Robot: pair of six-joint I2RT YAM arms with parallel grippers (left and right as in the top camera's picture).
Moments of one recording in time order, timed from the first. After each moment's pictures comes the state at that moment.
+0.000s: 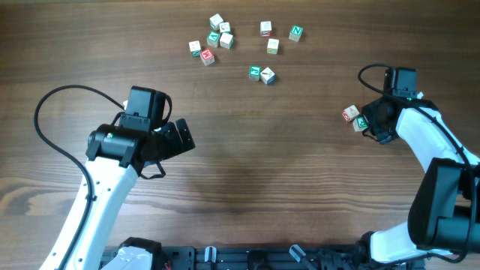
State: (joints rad) left arm -0.21 1.23 1.04 -1.06 -0.04 -0.58; right arm -0.14 1.70 0.97 -0.54 0.11 0.96
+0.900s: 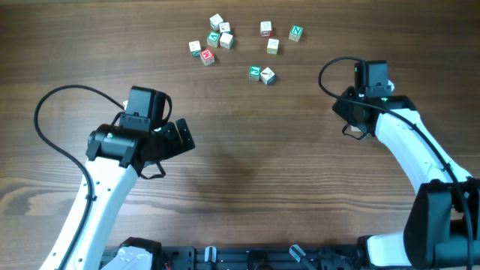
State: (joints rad) left arm -0.21 1.23 1.04 -1.06 -0.04 -0.58; right arm 0.06 1.61 0.99 -0.53 0.09 0.72
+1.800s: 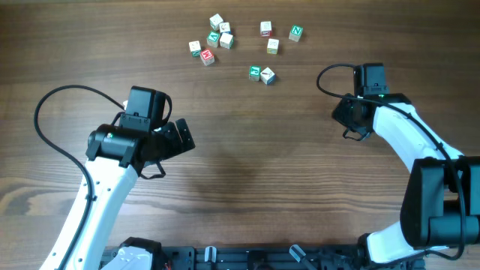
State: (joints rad) left arm -0.21 1.23 1.04 -1.06 -0.04 -0.58; right arm 0.04 1.72 1.00 -0.54 0.05 0.65
